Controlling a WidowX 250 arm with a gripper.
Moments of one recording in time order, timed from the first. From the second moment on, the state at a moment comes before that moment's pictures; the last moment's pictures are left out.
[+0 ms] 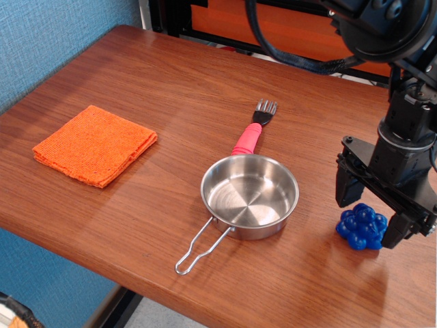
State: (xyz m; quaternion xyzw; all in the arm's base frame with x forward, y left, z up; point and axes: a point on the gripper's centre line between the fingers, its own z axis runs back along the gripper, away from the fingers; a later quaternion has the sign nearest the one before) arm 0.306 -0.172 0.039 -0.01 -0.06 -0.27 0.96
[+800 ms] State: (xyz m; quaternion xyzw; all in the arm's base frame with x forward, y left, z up) arm 0.316 -0.142 0.010 0.02 -0.02 -0.24 0.97
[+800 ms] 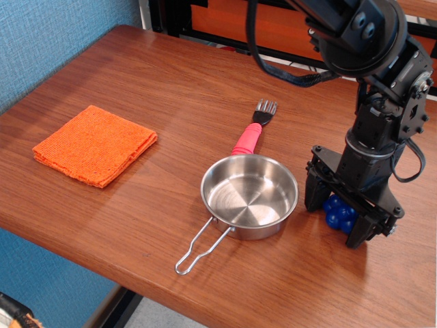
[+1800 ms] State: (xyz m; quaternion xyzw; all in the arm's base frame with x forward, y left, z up) arm 0.313 -0.108 0.067 0.01 -0.08 -0.17 0.98
